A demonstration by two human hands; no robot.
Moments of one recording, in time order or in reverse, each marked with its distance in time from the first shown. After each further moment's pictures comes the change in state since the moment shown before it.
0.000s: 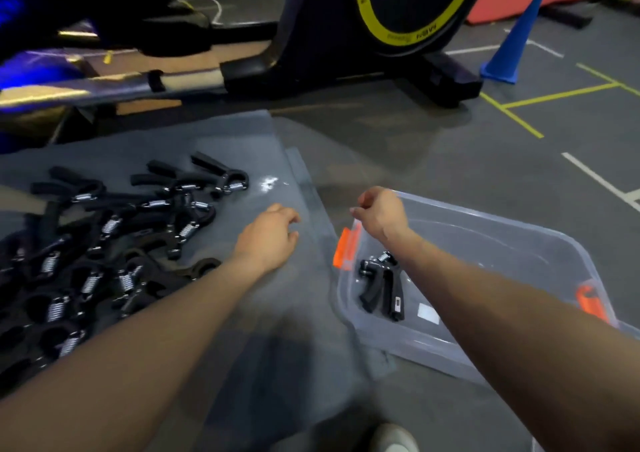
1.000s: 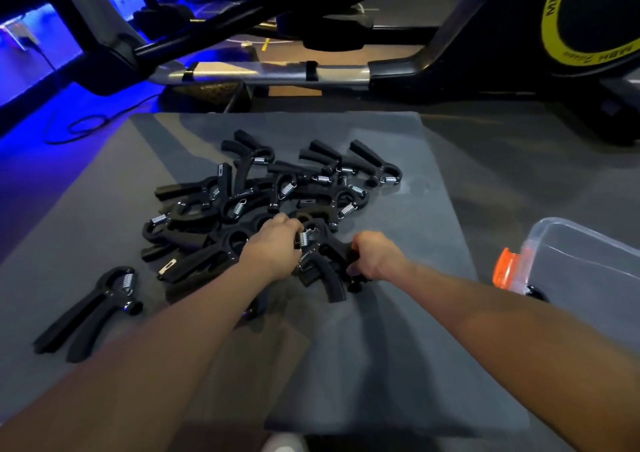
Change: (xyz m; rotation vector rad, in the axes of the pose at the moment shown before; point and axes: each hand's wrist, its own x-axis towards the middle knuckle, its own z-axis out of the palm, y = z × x) left_hand -0.116 -0.197 -0.072 0.020 -0.003 -0.345; right_hand -0.099 -0.130 0.194 -0.566 -0.525 -0.366
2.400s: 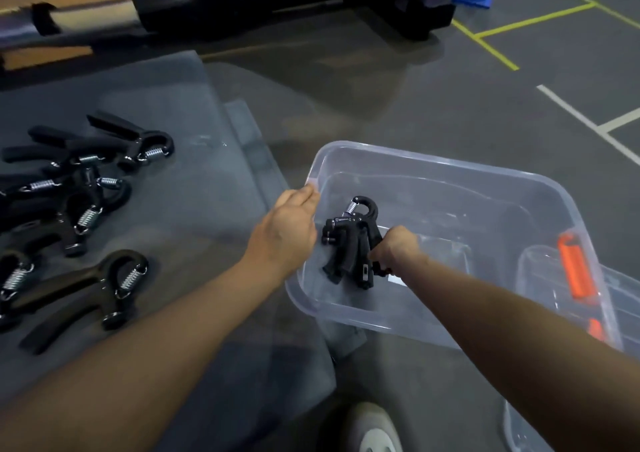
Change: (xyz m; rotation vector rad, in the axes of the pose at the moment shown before) left_hand 0.037 0.295 0.154 0.008 0.017 0.671; right_hand -0.074 0.336 -0.008 0.409 0.088 0.831
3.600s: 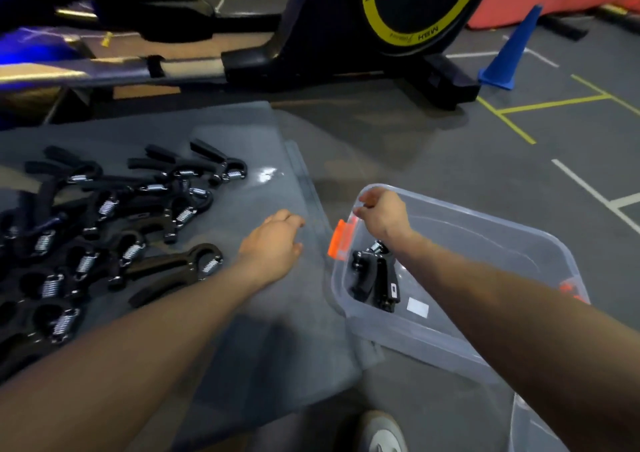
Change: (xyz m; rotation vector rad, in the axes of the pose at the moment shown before) left_hand -0.065 -0.039 -0.081 0.033 -0.081 -0.255; right_hand -0.078 -0.102 -0.041 0.318 0.241 -0.504
